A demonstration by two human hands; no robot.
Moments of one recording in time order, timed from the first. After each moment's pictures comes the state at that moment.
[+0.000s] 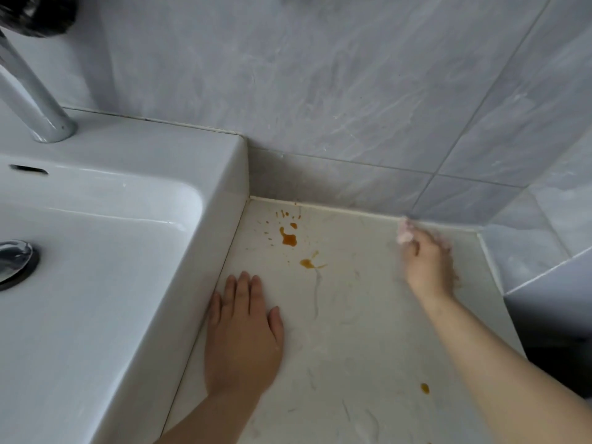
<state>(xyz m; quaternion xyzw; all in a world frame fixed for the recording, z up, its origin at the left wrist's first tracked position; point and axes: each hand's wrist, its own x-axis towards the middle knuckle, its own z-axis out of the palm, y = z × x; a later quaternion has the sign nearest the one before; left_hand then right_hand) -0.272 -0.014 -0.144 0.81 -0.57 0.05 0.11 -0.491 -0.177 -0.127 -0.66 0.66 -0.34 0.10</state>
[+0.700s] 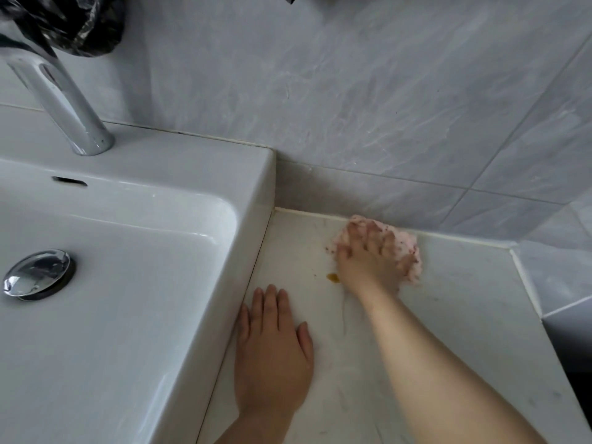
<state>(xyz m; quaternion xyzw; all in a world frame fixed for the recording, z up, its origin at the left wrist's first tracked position) -0.273 -0.013 -0.145 0.81 -0.57 0.03 0.13 -0.370 -0.173 -0.127 -0.72 0.69 0.02 0.12</state>
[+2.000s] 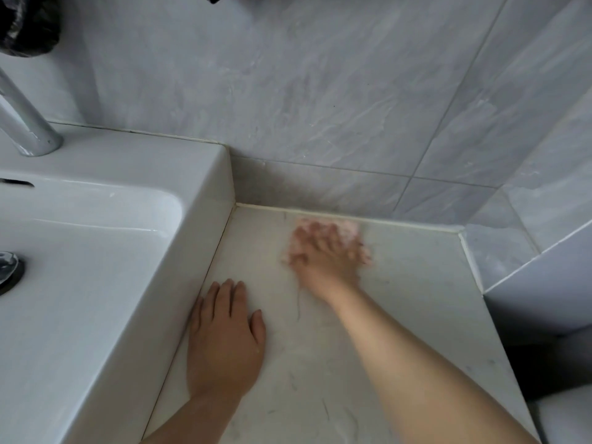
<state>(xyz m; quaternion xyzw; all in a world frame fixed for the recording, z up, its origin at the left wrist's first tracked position) -0.274 -0.011 -0.142 0.81 -0.57 0.05 0.13 -0.394 -0.158 -0.129 -0.81 0.57 0.01 0.13</state>
